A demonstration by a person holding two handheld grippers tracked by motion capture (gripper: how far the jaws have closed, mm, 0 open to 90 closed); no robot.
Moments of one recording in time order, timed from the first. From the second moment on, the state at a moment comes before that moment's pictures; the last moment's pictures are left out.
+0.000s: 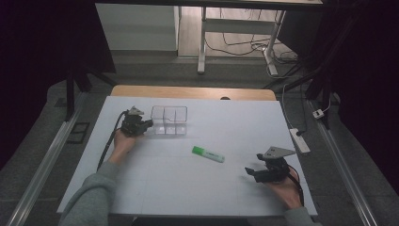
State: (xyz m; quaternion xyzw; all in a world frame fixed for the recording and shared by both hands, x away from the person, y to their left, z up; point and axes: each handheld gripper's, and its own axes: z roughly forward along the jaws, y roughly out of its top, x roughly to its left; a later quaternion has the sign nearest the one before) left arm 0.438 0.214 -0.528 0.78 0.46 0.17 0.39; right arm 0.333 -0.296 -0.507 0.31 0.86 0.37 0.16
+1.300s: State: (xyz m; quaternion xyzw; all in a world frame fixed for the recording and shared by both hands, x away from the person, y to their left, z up) left arm 0.455 0.131 -0.531 0.80 0.42 0.14 0.40; right arm 0.332 -0.298 -0.505 0.32 0.86 0.37 0.16
